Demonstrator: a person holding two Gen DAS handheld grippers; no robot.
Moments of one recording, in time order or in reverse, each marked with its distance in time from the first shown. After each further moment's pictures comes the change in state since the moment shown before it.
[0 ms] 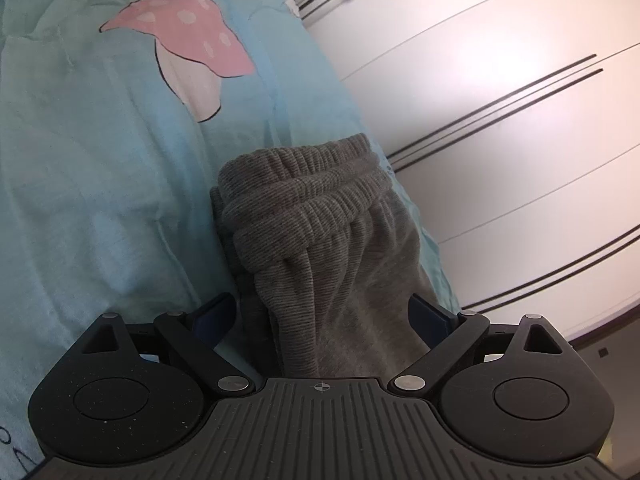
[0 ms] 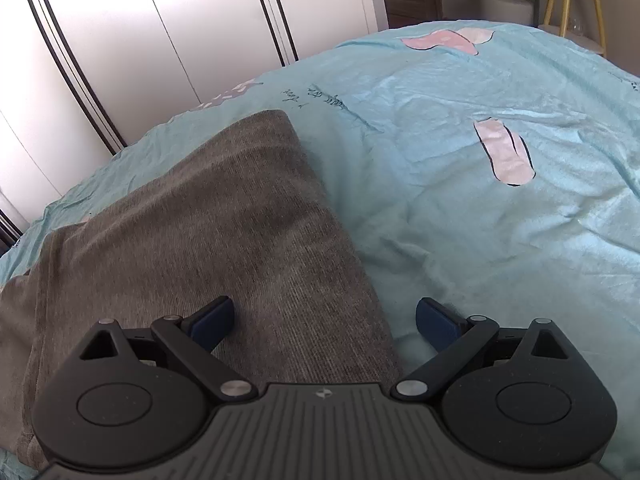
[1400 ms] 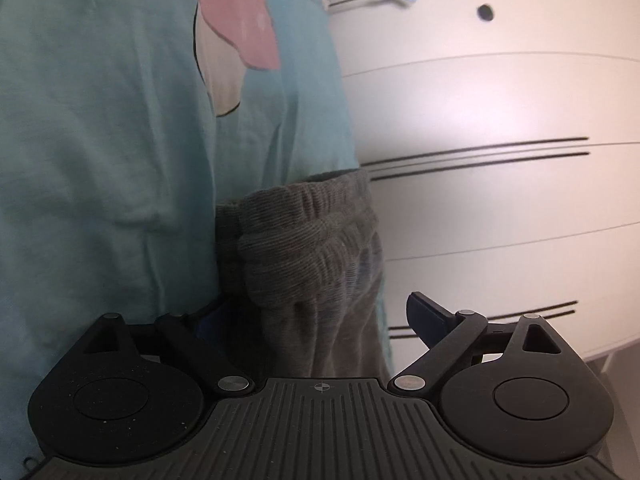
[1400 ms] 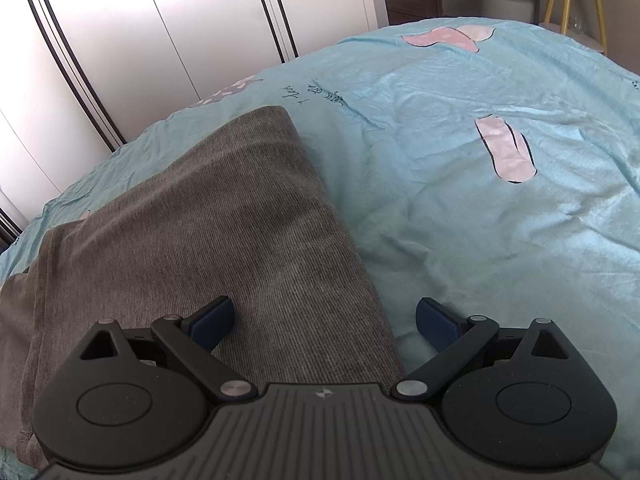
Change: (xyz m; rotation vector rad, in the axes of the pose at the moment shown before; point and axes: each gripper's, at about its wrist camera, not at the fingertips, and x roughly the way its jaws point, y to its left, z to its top) left arm 0.025 0.037 0.030 -0.275 0.060 -0.166; right arm 0.001 0.000 0.002 0.001 0.011 -0.003
